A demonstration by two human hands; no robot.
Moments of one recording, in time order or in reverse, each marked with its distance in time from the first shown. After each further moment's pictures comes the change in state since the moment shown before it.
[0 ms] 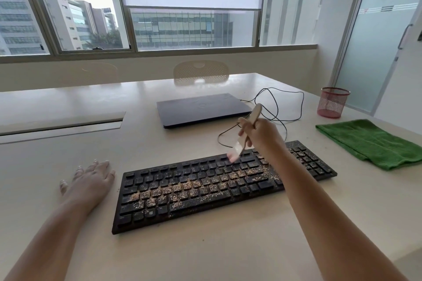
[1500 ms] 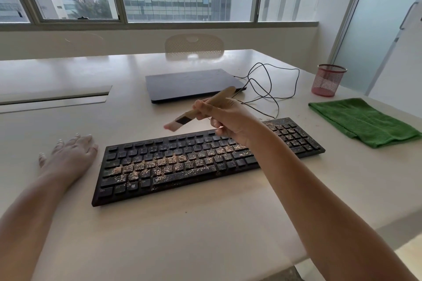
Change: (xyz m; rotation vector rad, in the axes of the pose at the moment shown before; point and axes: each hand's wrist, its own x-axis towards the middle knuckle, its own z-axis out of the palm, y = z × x) left_hand 0.010 -0.008 0.006 -0.006 0.024 0.030; right_hand -0.021 -0.029 0.016 0.730 -0.426 0.085
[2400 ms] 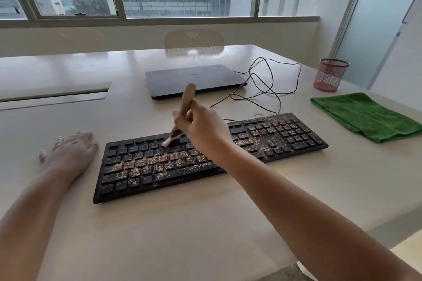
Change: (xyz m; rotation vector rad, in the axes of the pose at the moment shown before) left_hand 0.010 -0.006 0.005 -0.001 -0.002 0.013; right_hand -0.003 0.015 0.055 -0.839 0.220 -0.271
